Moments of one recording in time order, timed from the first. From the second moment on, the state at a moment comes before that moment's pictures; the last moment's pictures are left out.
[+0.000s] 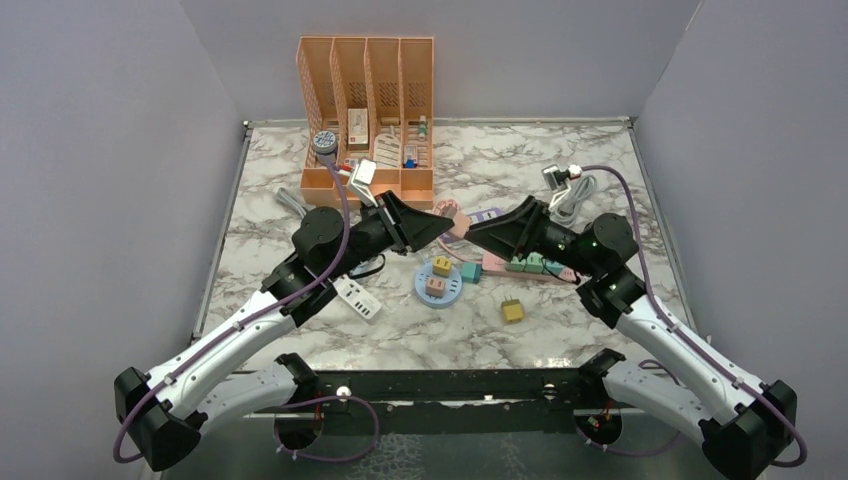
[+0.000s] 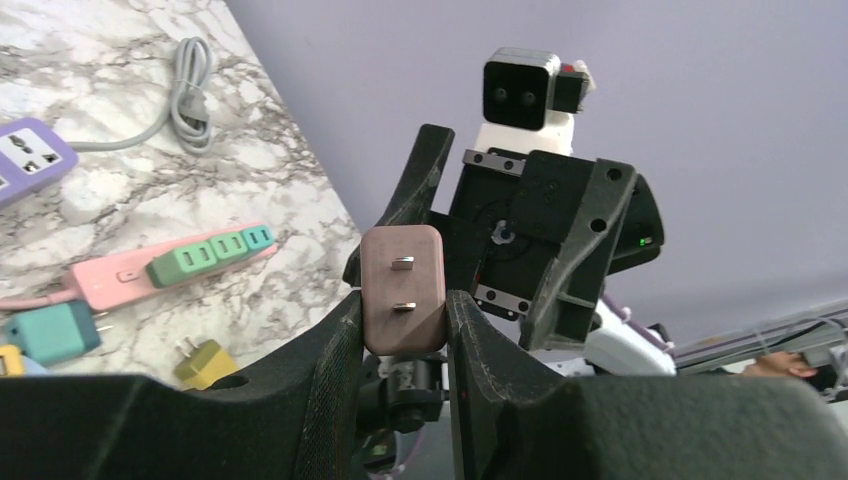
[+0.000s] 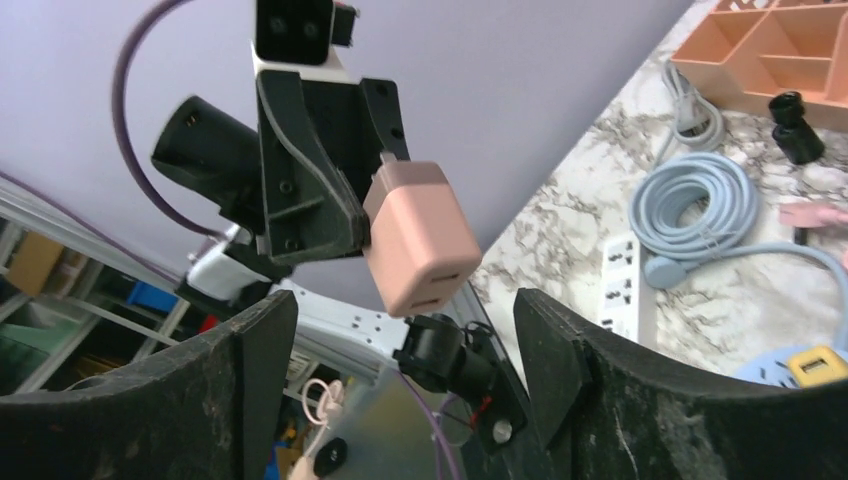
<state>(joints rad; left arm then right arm) -0.77 0.93 0.85 0.12 0.22 -0.98 0.58 0.86 0.68 0.34 -0.55 0.94</state>
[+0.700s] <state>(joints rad) -0.77 0.92 0.82 0.22 0.20 -1.11 0.58 1.01 0.70 0.63 -0.54 1.20</state>
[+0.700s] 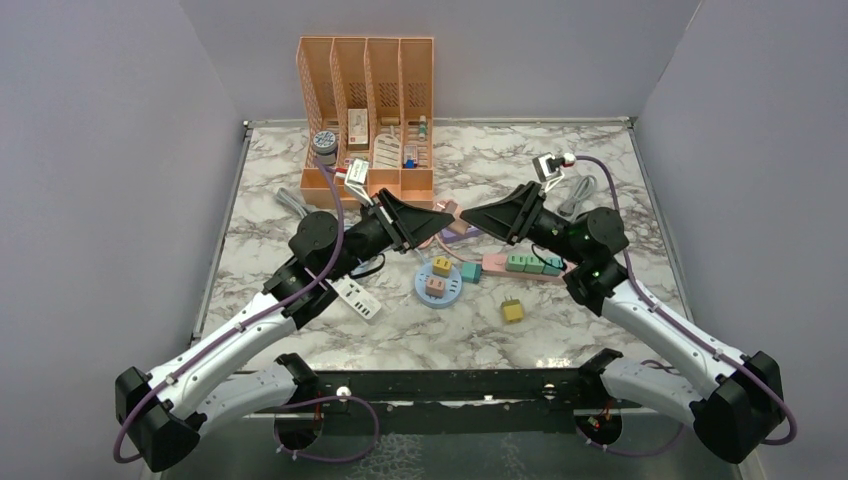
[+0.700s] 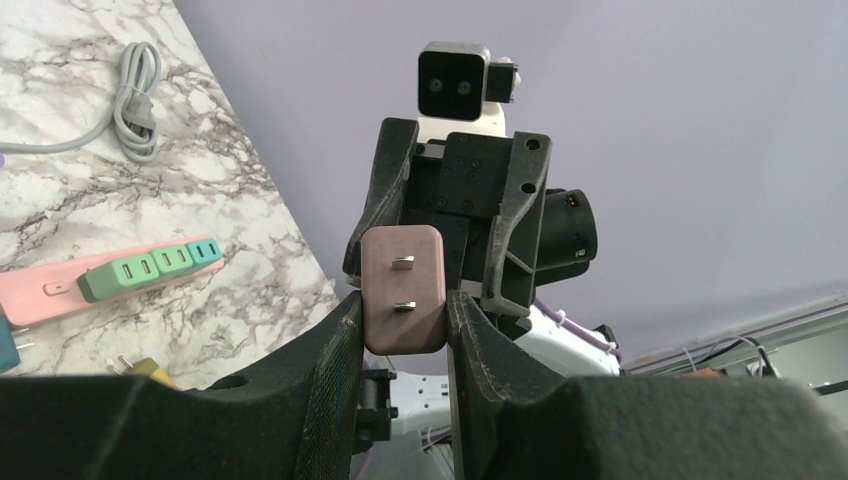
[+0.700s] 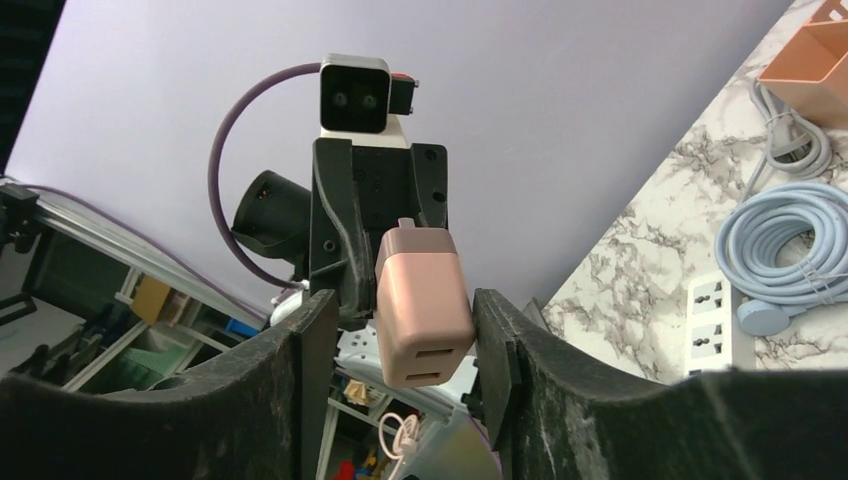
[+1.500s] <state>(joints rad) -0.76 0.92 0.83 0.28 0.15 -1.02 0.58 1.13 0.74 0.76 -0.58 1.22</state>
